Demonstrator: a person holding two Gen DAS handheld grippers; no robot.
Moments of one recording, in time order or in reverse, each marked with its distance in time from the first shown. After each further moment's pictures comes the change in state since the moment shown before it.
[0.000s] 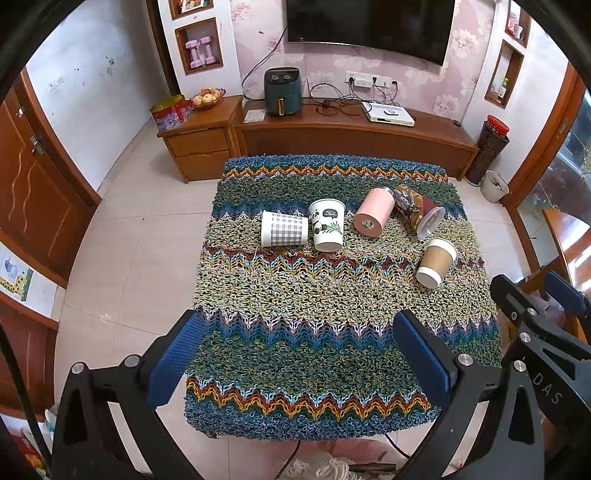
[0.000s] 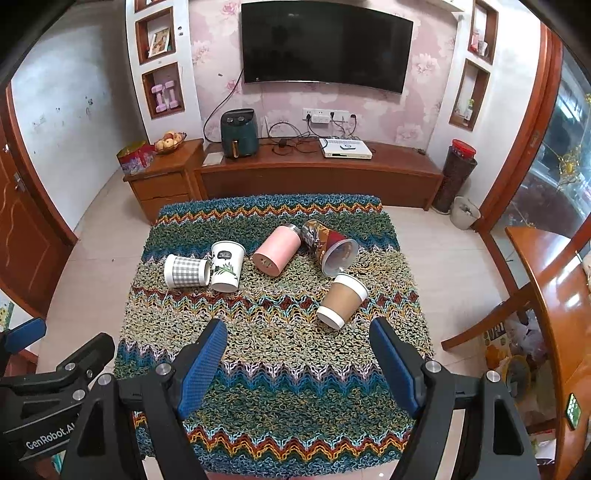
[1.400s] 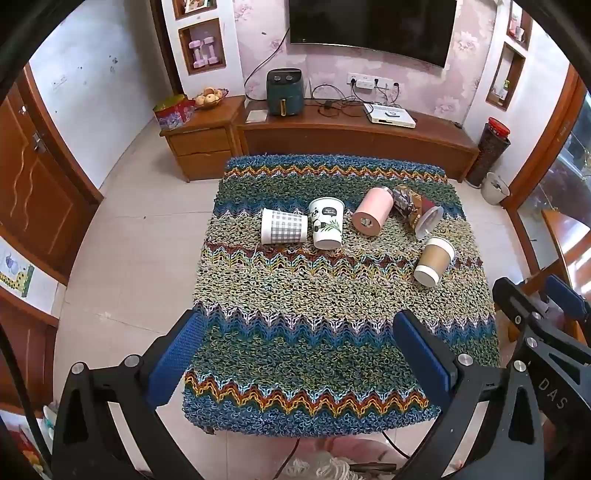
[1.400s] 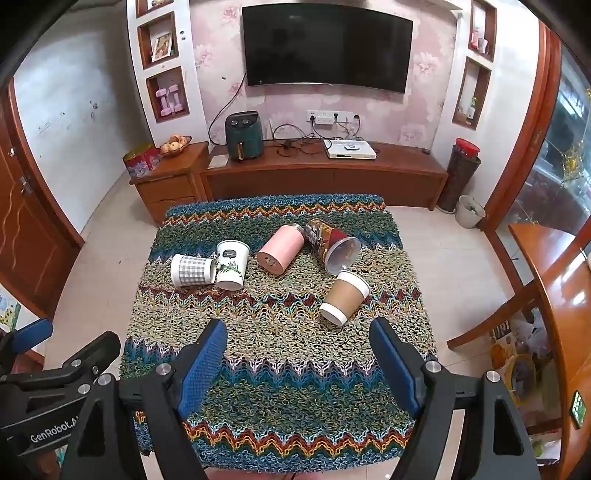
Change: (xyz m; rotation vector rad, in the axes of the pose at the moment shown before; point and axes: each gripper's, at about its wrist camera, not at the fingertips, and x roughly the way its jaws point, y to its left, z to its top) left arm 0.000 0.001 -0.004 -0.005 -0.005 -0.004; right arm -0.006 -0.005 -0.010 0.004 -0.010 0.028
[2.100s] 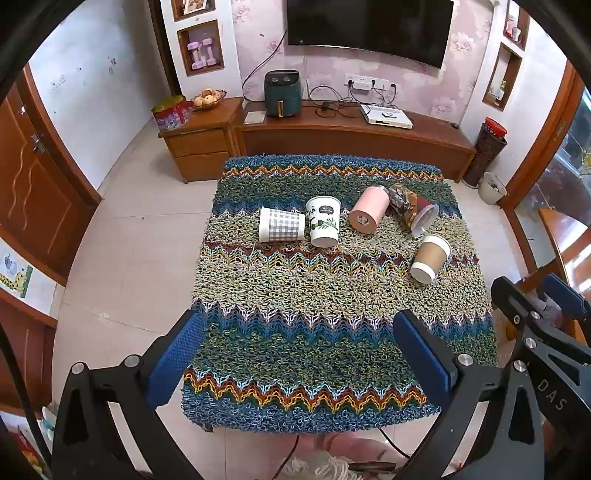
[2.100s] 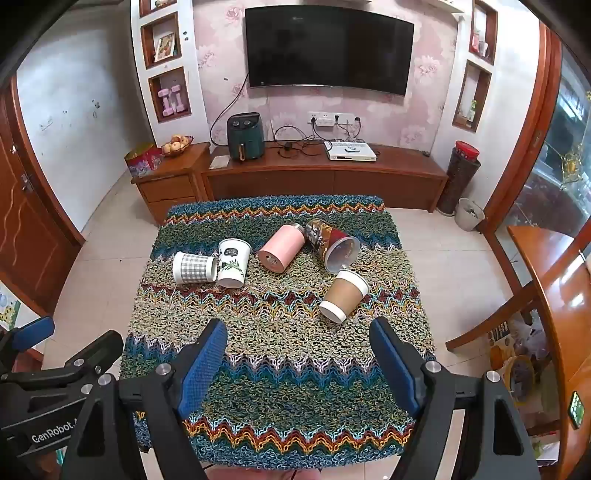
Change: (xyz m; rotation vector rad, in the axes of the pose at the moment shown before) left arm -0.008 -0.004 -0.005 0.007 -0.005 -0.009; right arm -0.010 0.001 -0.005 -0.008 -0.006 -0.007
